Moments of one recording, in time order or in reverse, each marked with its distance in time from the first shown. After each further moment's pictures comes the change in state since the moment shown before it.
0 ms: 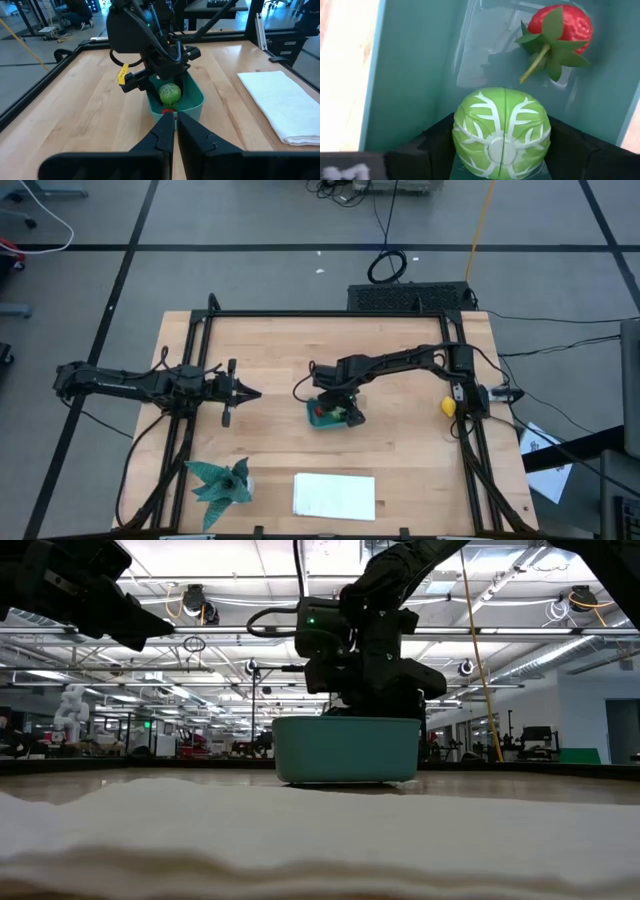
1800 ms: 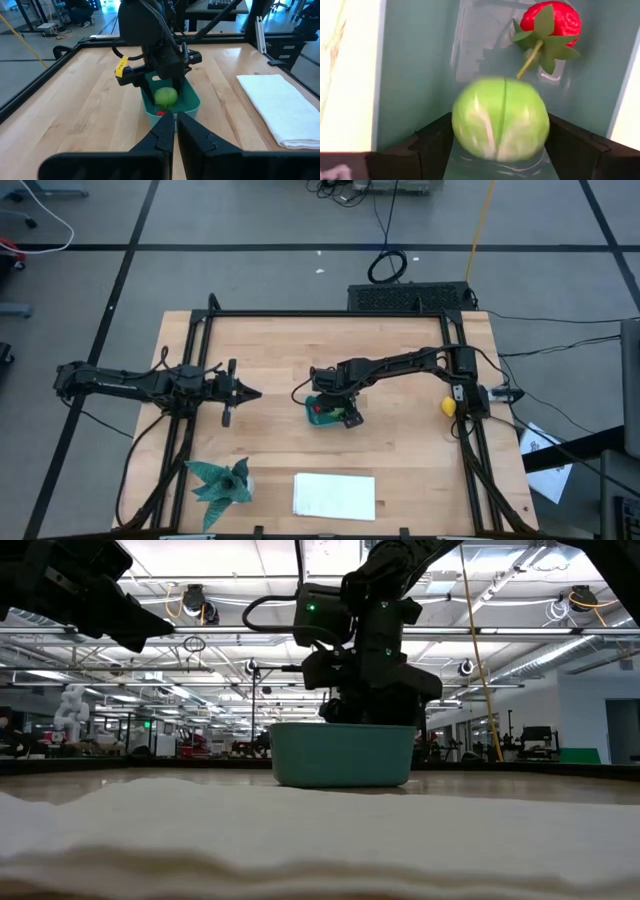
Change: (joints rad) left arm 0.000 0.000 0.000 0.000 0.000 -0.031; right arm 0.038 -0.029 0.005 0.001 0.132 0.060
